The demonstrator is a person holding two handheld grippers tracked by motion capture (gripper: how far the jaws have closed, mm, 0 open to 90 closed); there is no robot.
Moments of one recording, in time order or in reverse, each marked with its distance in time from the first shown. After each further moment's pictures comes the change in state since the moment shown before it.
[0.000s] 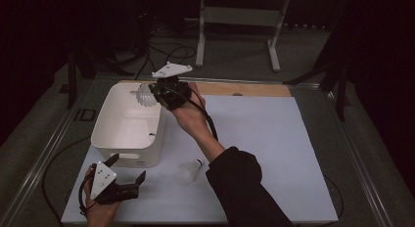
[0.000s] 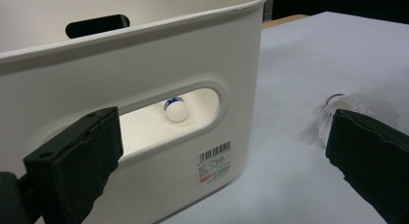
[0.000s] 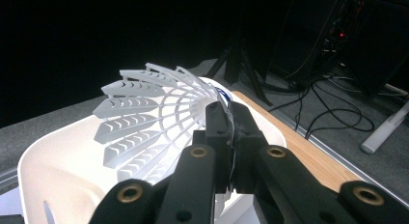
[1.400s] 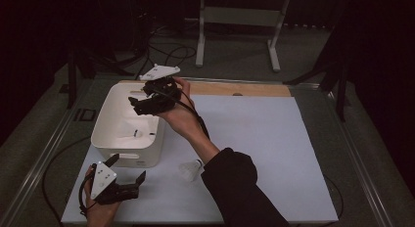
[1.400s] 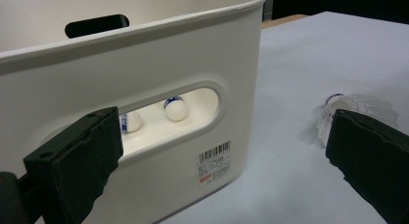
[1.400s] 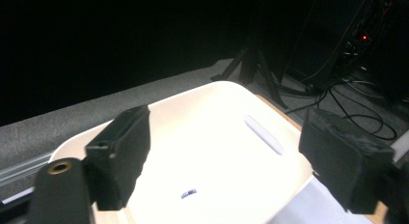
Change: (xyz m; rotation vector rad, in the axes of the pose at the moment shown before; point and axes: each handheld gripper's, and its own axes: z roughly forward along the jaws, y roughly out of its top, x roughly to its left) left arm 0.000 0.000 0.000 -0.003 -0.001 0.001; right arm 0.017 0.005 0.011 0.014 0.056 -0.025
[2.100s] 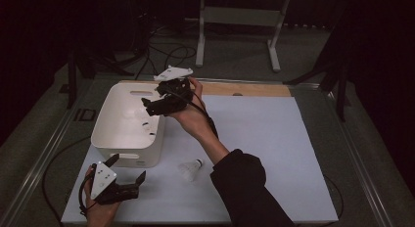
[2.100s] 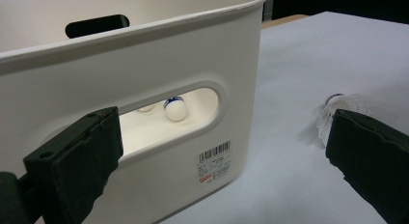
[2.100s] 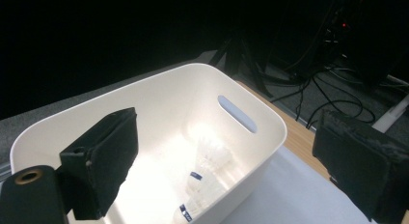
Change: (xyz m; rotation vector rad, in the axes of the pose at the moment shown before) left arm 0.000 0.000 0.000 0.004 0.000 0.001; right arm -0.020 -0.017 -0.011 0.018 -0.056 0.036
